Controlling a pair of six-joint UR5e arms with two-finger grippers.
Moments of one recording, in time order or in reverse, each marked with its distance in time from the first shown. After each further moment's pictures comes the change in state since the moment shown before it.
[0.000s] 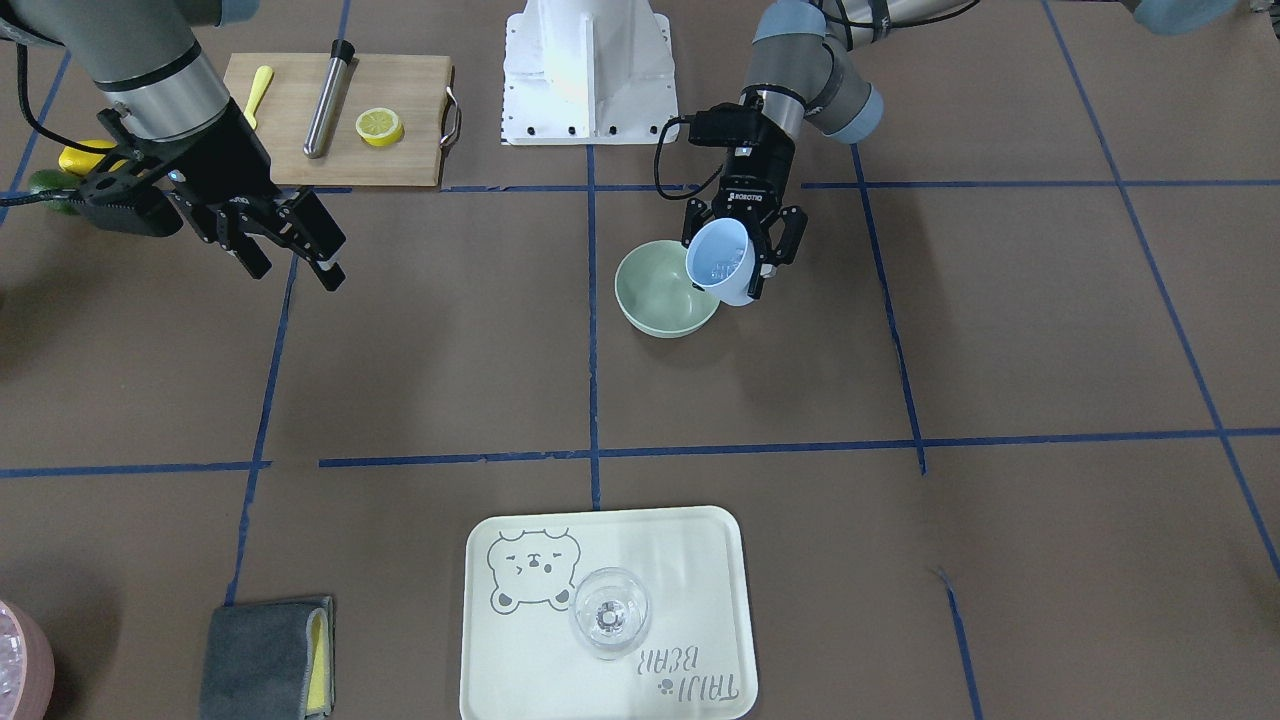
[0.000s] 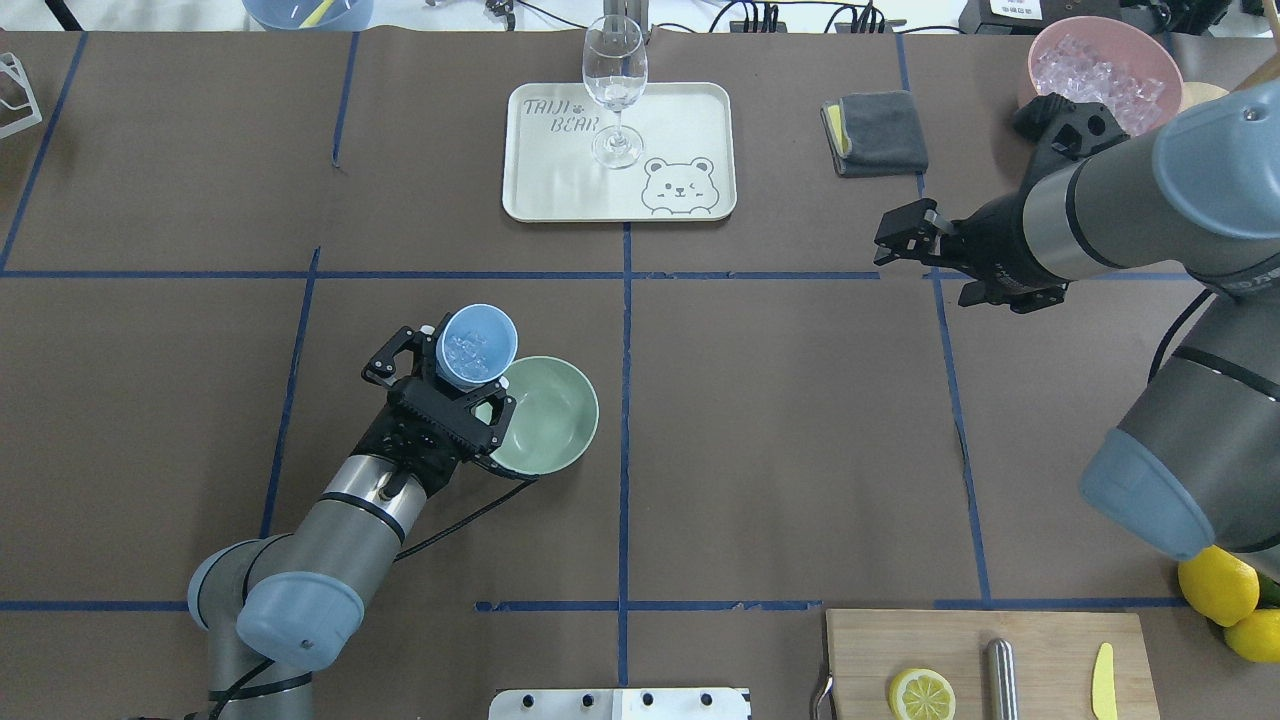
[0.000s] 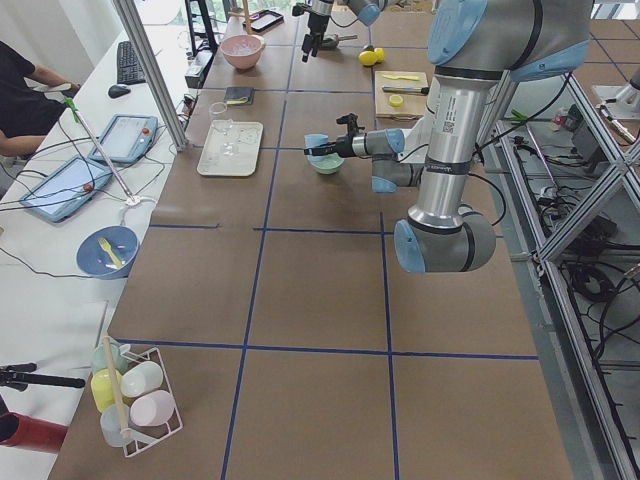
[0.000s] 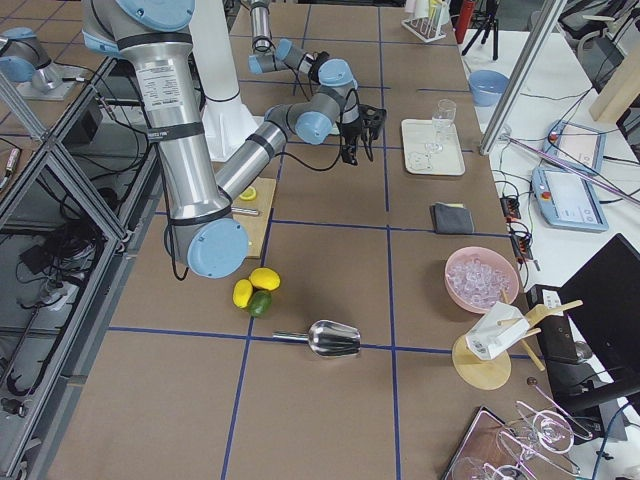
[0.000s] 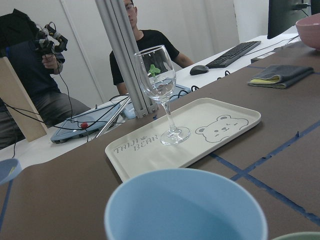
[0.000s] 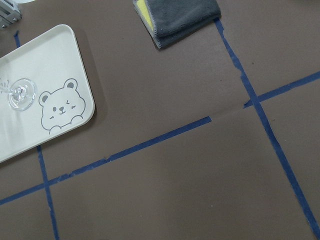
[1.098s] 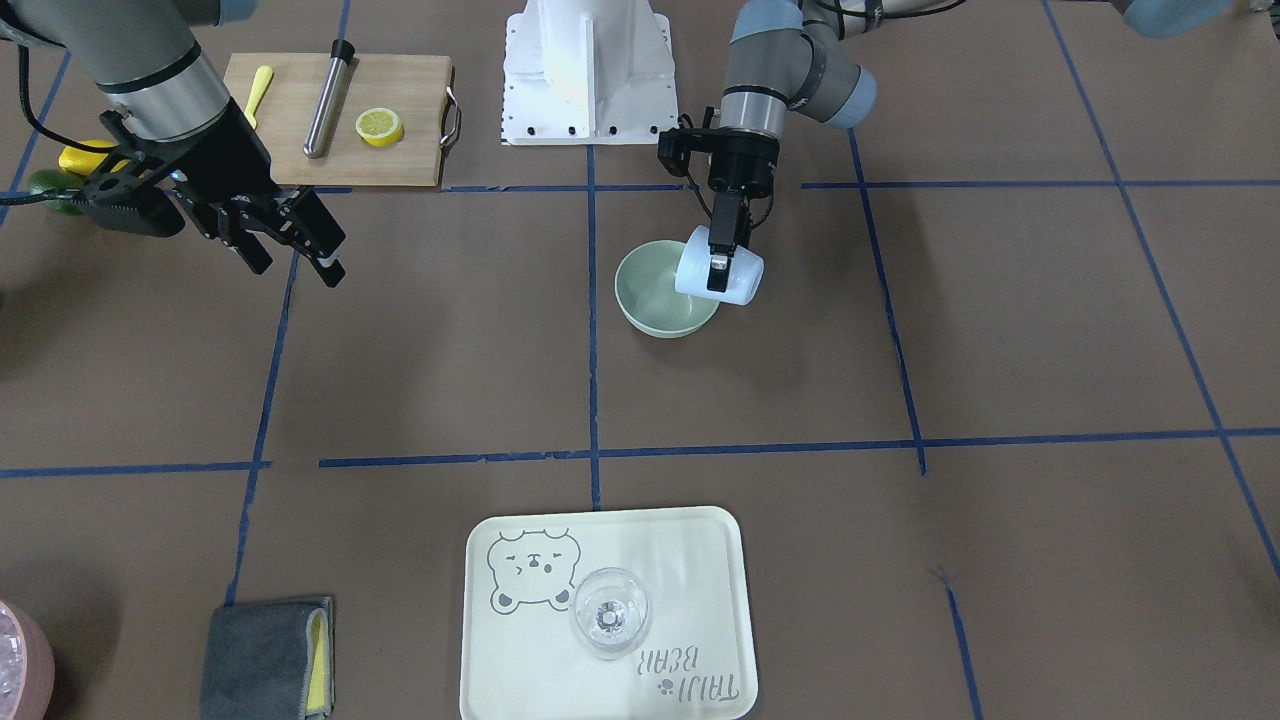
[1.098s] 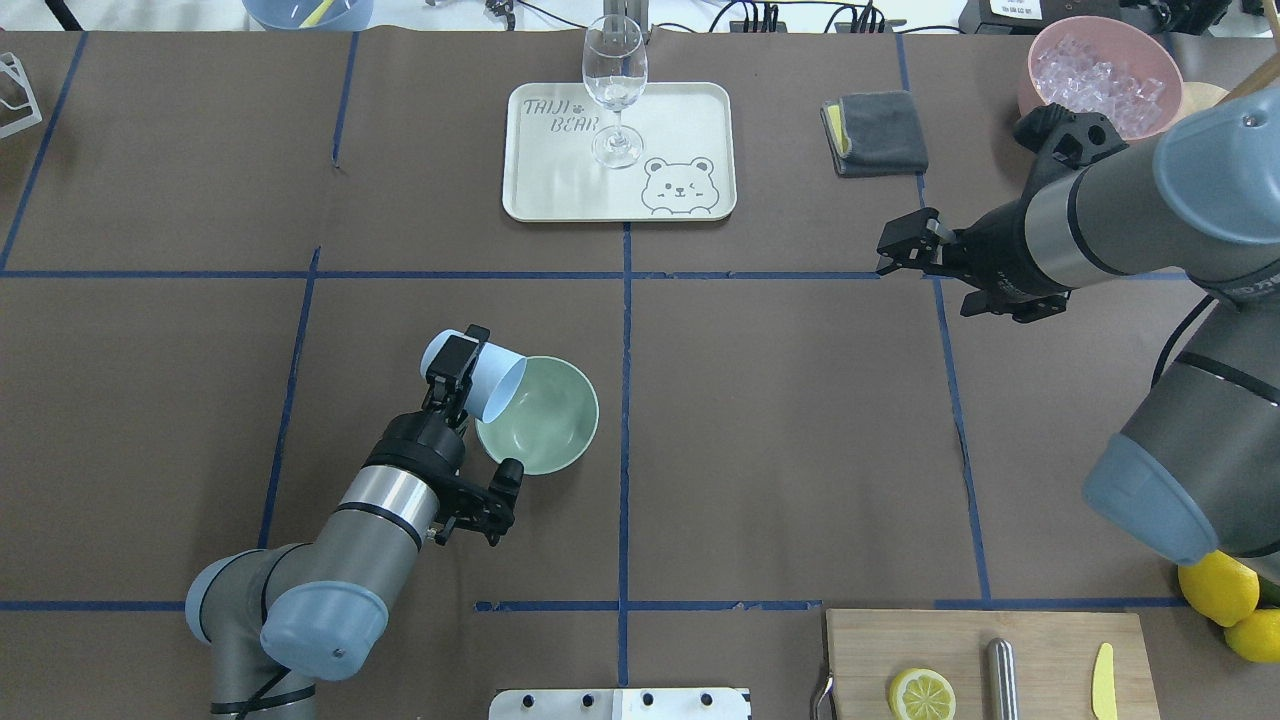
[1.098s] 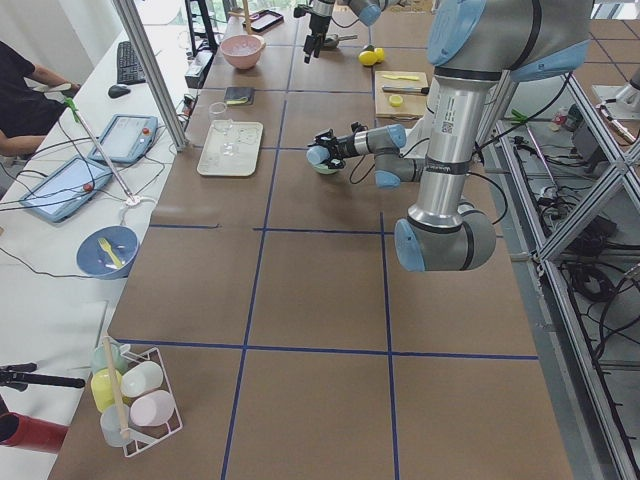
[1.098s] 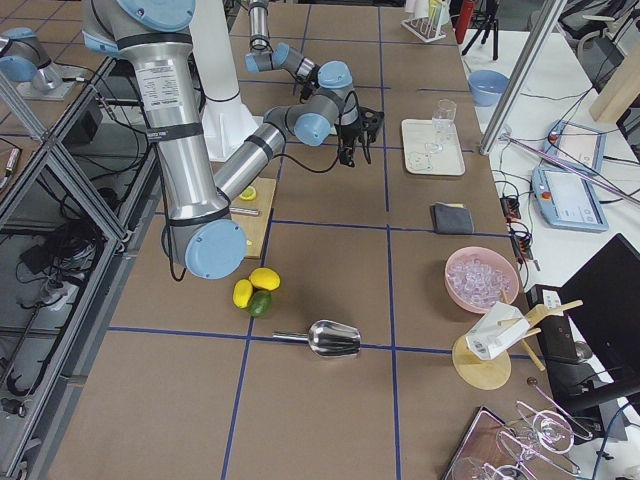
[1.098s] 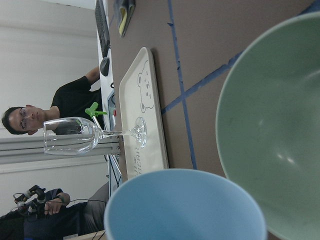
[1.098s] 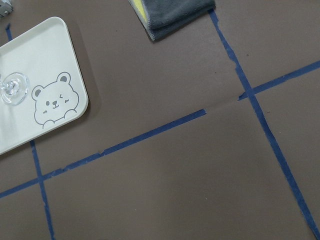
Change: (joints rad) left arm 0.018 -0.024 -0.034 0.243 0.012 1.044; right arm -0.006 -0.012 0.002 -0.002 0.017 0.006
